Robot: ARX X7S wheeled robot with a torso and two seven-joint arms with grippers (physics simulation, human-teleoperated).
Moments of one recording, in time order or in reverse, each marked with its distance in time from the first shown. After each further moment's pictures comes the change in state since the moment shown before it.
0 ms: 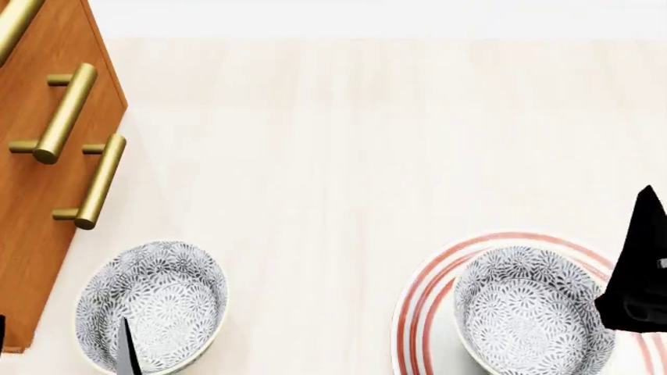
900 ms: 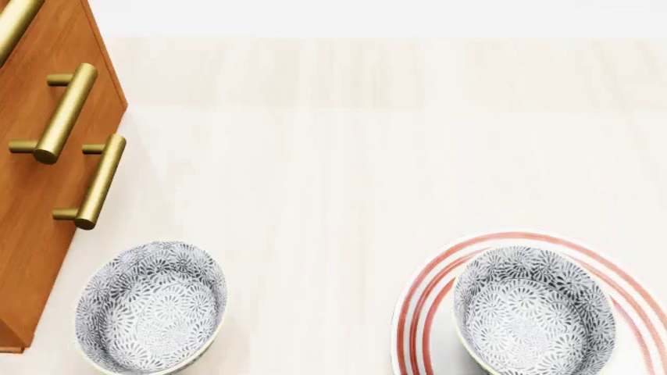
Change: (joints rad) left arm -0.003 -0.096 -0.305 -0.018 0.091 0.095 -0.249; right arm -0.887 -0.678 1.311 0.318 -1.161 0.041 0.626
